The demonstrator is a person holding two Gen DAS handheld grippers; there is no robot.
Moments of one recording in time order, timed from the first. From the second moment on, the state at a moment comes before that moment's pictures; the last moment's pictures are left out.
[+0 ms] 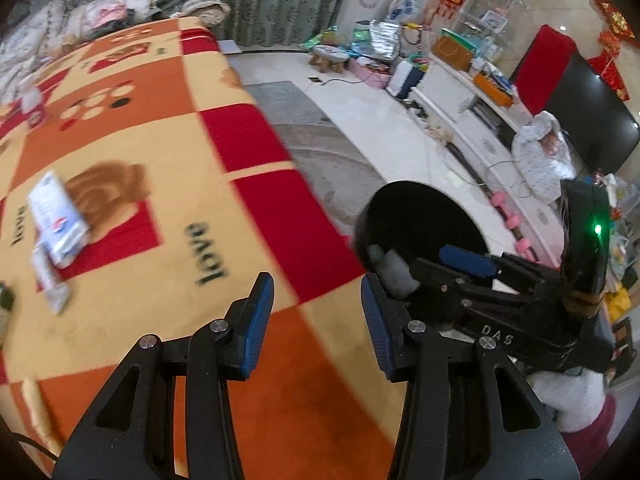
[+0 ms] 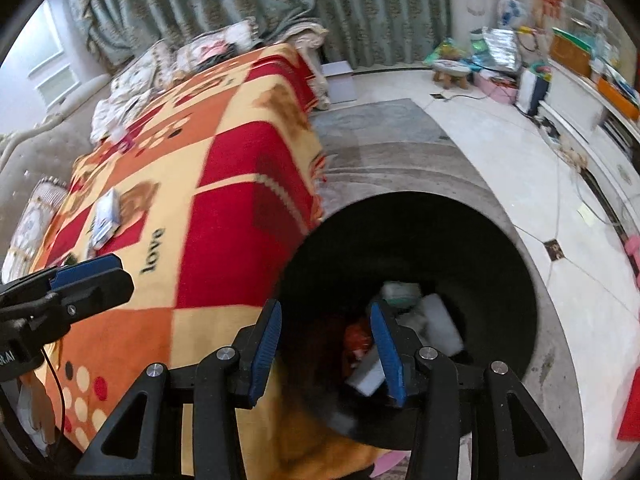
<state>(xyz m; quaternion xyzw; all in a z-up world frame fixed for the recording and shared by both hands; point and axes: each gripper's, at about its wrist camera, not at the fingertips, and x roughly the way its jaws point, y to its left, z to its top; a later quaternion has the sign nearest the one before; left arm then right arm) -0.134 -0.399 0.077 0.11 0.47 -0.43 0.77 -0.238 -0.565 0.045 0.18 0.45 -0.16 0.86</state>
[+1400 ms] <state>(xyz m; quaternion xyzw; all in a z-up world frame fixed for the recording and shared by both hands) -0.067 -0.139 0.021 0.01 0.53 -0.26 0.81 -0.086 -0.341 0.032 0.07 0.50 0.07 0.86</state>
